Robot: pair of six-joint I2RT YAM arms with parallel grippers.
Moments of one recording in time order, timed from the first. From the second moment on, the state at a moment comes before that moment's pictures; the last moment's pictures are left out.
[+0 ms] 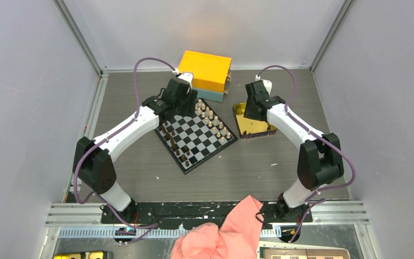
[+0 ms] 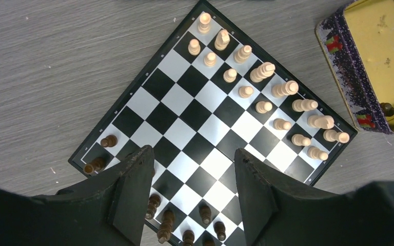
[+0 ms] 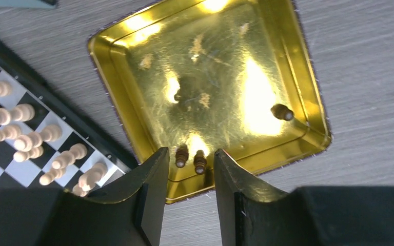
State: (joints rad) left arm -0.61 1.62 1.40 -0.49 -0.25 -0.25; right arm 0.35 1.60 1.21 -0.54 0.35 0.49
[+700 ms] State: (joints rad) left arm -0.62 1.62 1.40 -0.49 -0.22 -0.25; right arm 0.37 1.80 1.34 -0.54 0.09 0.40
